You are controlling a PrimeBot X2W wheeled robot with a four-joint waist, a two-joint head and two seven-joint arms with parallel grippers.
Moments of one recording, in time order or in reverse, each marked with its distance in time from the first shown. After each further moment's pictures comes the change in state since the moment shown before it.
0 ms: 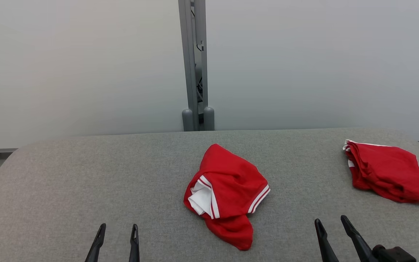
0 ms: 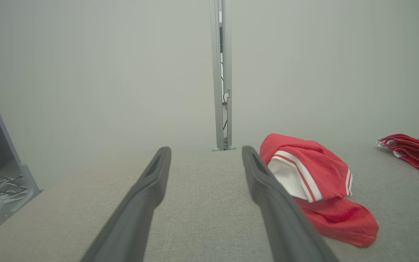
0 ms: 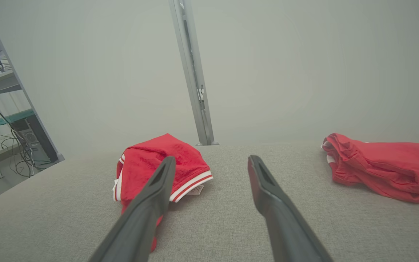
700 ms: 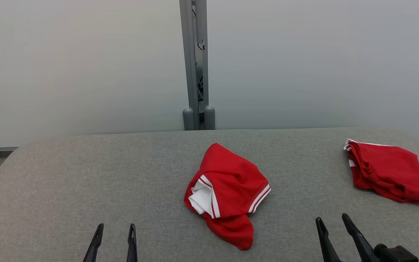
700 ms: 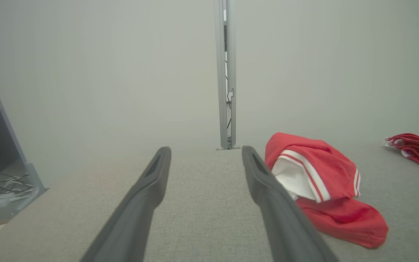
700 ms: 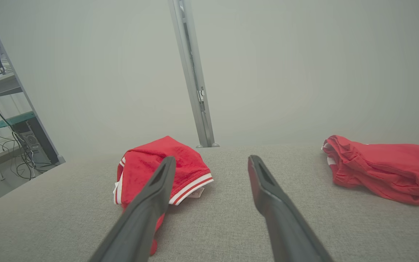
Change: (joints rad) left arm -0.004 -0.026 0.044 0.011 0.035 -0.027 0.000; right arm 0.003 0.000 -0.005 -0.012 0.005 0.000 0.000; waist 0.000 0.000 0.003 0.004
